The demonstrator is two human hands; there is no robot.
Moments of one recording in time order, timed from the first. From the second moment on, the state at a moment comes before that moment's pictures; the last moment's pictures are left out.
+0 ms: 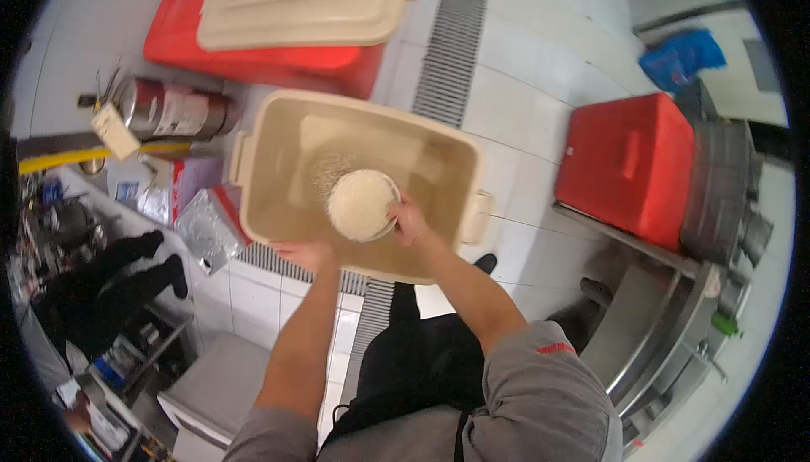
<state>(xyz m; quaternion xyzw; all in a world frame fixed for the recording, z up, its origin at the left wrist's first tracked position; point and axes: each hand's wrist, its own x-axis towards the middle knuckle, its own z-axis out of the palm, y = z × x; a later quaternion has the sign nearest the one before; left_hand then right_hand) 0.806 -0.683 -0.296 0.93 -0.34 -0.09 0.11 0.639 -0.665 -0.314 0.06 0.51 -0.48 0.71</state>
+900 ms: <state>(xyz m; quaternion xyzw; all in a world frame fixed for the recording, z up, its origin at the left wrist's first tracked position) 0.738 -0.624 -0.220 0.61 -0.76 -0.12 -0.18 0.153 -0.029 0.090 -0.04 0.90 0.00 -0.42</state>
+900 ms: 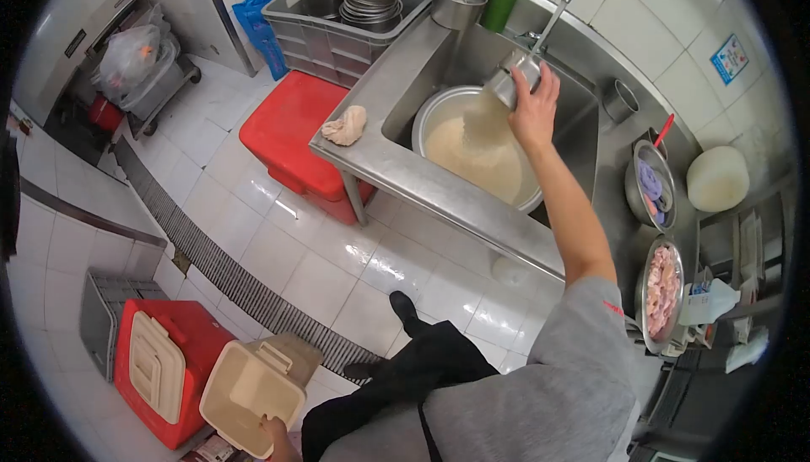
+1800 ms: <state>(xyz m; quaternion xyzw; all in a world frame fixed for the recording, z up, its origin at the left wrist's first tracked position) 0.846 -0.686 -0.289 0.93 -0.32 -0.08 0.13 0.604 -0.707 -0.252 -0.18 0.77 -0.21 0.57</state>
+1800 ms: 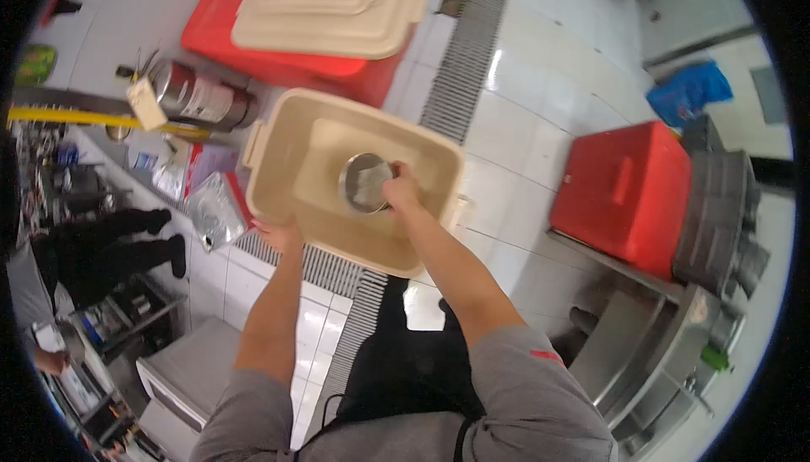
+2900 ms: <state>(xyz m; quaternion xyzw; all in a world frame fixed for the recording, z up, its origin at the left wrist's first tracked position) 0.930 -0.660 -0.349 0.81 -0.47 -0.28 0.23 0.552 -0.594 -0.189 0.06 0.42 -0.58 0.69</state>
